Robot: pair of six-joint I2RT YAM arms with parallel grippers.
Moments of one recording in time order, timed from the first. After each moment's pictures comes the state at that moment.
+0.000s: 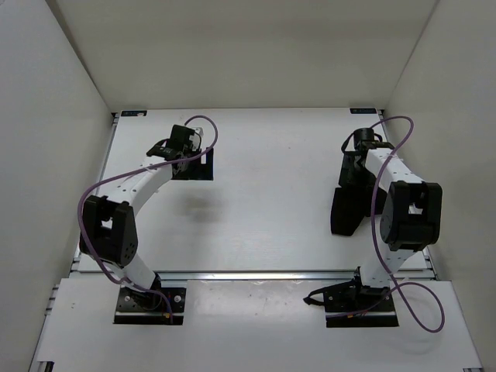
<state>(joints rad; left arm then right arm) -0.31 1.62 1.24 -0.58 0.01 -0.23 -0.04 1.72 1.25 -0.74 0.20 0.20</state>
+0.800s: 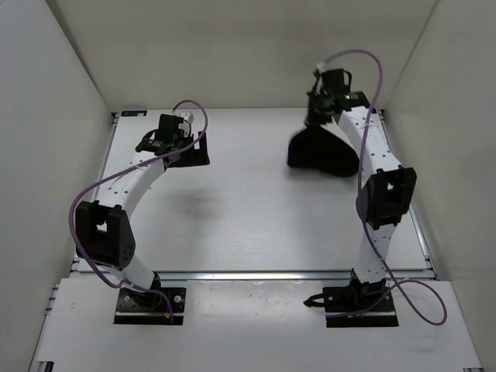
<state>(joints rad) -0.25 1.59 1.30 -0.55 0.06 -0.26 0.17 1.97 1.94 -0.82 -0.06 0.18</state>
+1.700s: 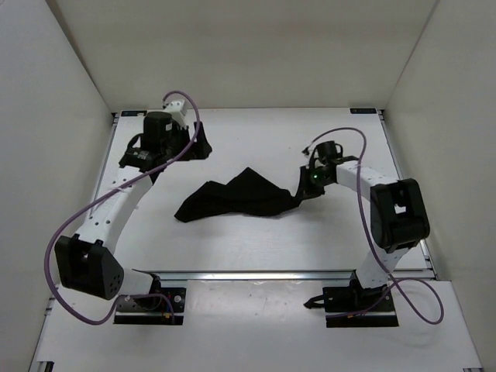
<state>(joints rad) -0.26 1.37 1.29 -0.46 0.13 -0.26 0.24 1.74 1.08 -0.49 -0.43 0.18</state>
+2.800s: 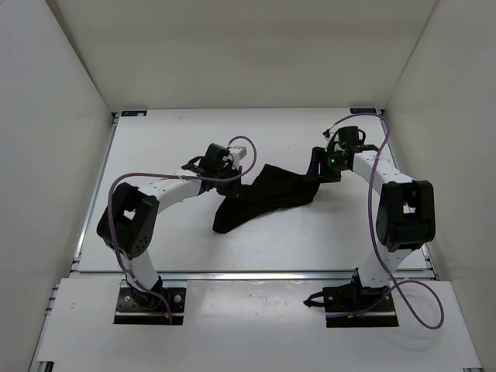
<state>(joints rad) -0.54 1.74 1.09 -0.22 0.30 -0.27 0.08 1.72 1.20 -0.52 -0.41 0.15</state>
